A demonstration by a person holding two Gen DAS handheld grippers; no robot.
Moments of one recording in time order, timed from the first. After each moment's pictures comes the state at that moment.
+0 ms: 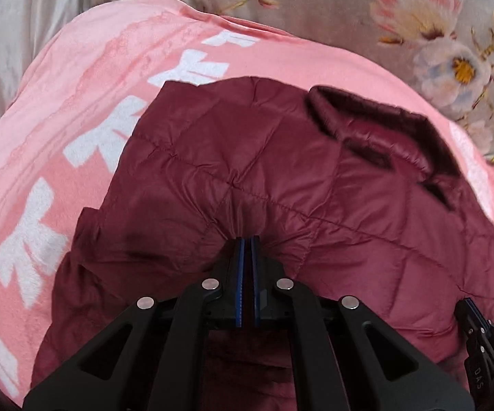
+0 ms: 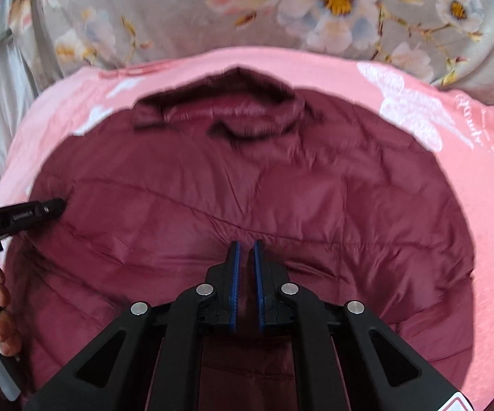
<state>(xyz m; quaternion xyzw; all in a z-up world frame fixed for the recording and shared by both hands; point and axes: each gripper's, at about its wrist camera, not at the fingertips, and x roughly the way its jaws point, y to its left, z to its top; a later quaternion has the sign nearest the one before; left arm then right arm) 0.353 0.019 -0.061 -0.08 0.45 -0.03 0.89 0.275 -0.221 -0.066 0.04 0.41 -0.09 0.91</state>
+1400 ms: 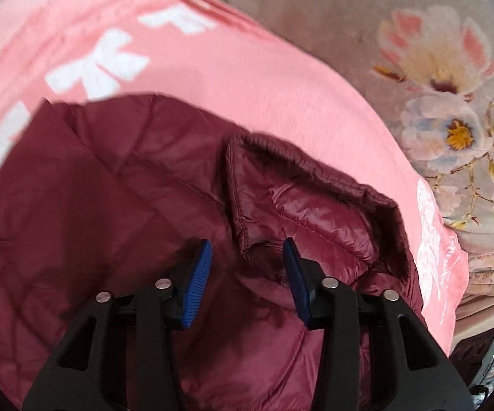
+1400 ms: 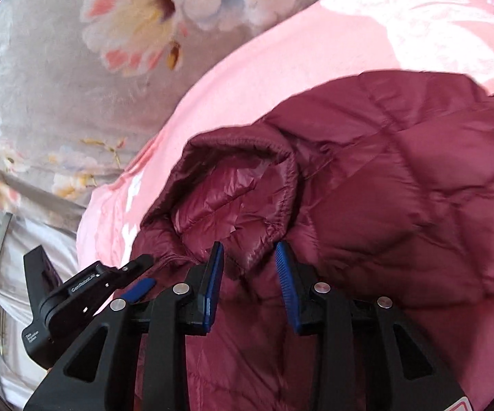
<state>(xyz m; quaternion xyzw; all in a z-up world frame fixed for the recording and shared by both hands) 0.479 -0.030 -0.029 -0.23 0.51 -0.10 0.82 0.373 -0.303 -0.048 0.37 0.37 -0.02 0.85</state>
